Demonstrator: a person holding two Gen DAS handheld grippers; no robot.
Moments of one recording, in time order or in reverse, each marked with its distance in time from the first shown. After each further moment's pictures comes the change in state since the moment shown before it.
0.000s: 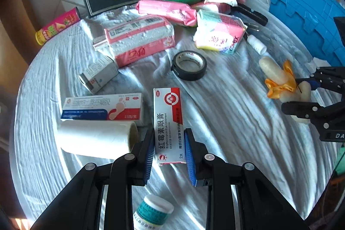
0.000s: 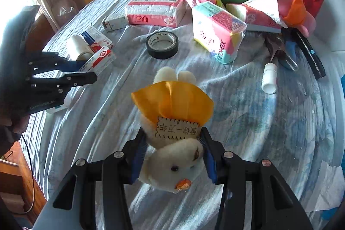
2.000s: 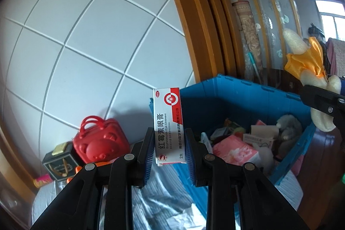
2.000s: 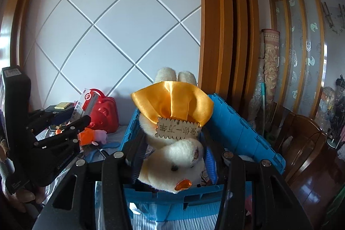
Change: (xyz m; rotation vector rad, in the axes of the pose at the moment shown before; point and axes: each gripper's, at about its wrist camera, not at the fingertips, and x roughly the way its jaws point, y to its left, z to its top) left arm -0.260 -0.561 0.223 0.279 -0.671 0.043; right arm -0.513 -0.311 -0.207 0.423 -0.740 -0.596
